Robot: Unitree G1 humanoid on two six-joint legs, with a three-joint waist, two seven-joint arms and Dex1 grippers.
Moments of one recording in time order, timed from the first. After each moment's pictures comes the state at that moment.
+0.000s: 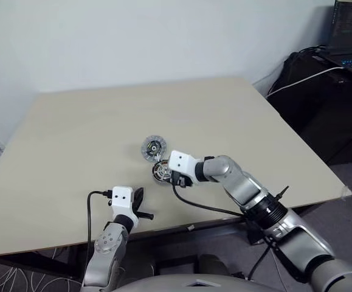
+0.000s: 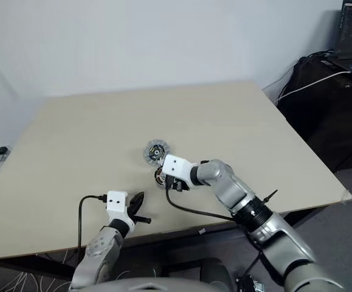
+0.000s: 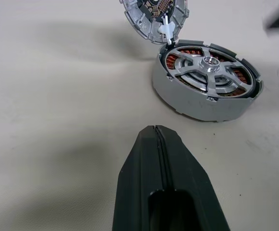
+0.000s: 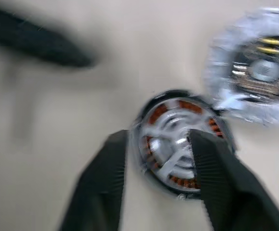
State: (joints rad) left arm 0.29 0.02 -0.11 -0.09 -0.10 0.13 -0.22; right arm -0.57 -0.45 0.65 0.07 -0.09 0.41 0.88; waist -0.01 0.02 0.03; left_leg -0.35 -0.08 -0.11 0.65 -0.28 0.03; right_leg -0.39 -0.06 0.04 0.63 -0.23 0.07
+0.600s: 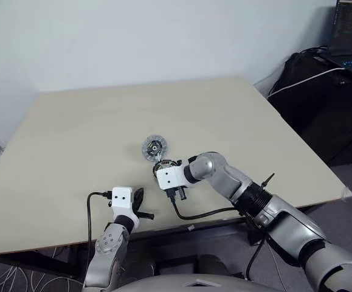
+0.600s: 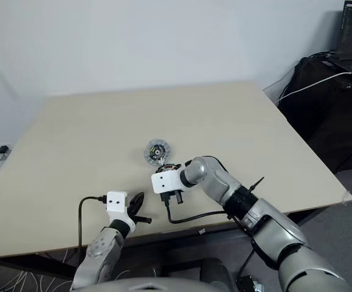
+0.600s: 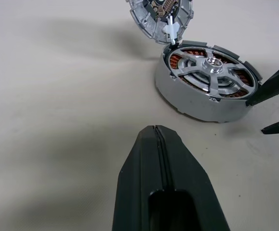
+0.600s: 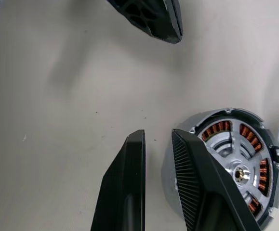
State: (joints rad) left arm 0.30 0.00 -0.10 -0.08 -0.11 0.12 -0.21; right arm -0.70 -0.34 0.77 0.32 -0.28 0.18 1.04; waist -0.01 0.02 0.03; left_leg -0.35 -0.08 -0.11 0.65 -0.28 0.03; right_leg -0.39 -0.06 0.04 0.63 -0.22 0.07
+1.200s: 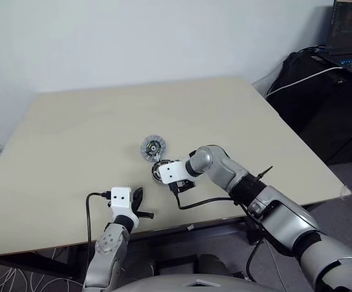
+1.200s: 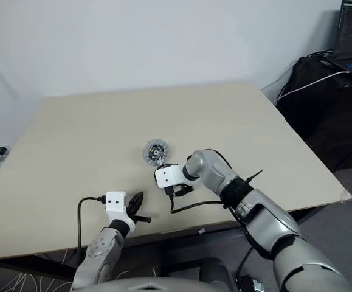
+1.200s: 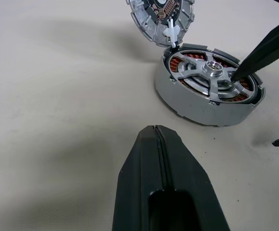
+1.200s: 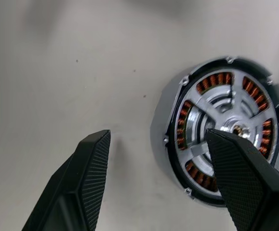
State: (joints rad) left arm 0.30 0.00 -0.11 -0.08 -0.12 0.12 -0.20; right arm -0.79 -0.31 0.76 0.51 -0.37 0.13 1.10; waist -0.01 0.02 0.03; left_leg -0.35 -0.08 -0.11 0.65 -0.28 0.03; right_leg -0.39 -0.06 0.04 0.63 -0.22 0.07
